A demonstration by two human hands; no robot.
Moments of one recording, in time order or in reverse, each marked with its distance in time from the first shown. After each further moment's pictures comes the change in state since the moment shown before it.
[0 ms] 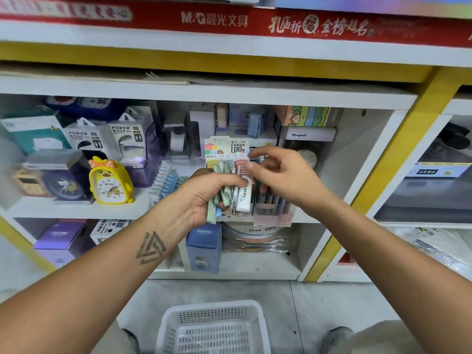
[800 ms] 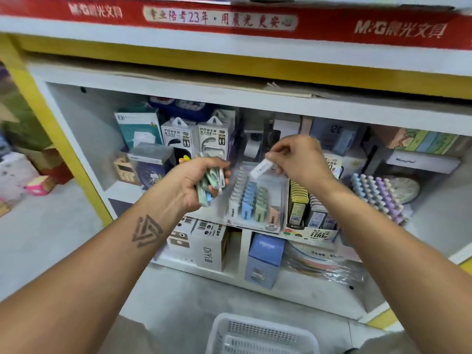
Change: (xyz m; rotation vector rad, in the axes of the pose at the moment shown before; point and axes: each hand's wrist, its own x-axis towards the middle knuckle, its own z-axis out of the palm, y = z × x) left_hand -0.011 0.043 -0.174 -0.272 0.234 -0.009; right_hand 0.129 -0.037 0.122 -0.171 0.033 -0.105
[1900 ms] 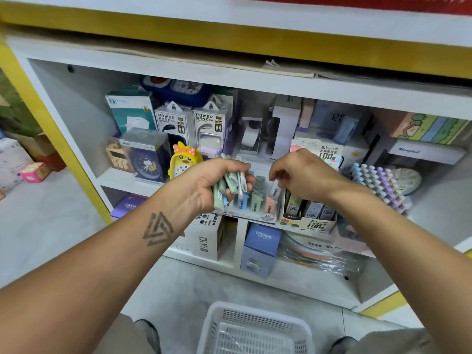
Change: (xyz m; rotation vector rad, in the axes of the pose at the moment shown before) left_hand 0.000 -0.026 0.029 0.129 -0.089 -0.124; right_hand -0.024 0.025 -0.010 -0.487 -0.399 -0.230
